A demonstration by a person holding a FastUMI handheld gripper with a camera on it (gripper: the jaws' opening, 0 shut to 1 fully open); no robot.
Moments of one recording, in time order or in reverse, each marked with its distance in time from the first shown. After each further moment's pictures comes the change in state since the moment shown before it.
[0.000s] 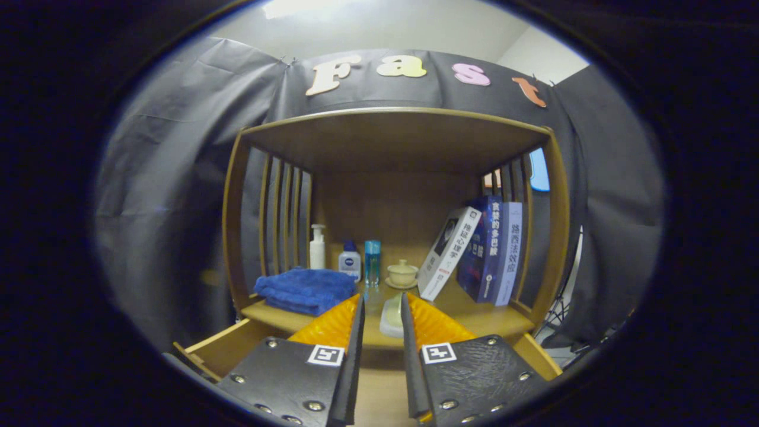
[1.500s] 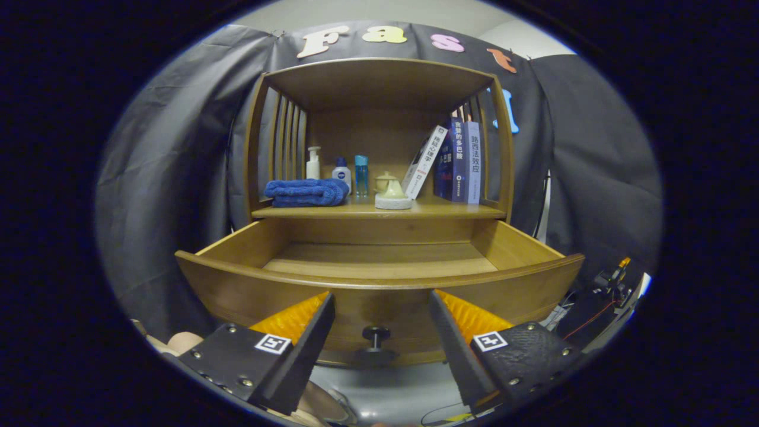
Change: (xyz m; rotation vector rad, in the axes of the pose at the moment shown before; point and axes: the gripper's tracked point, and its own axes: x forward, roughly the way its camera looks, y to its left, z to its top) arm -0.113 0.011 -0.150 0.009 0.222 -0.134
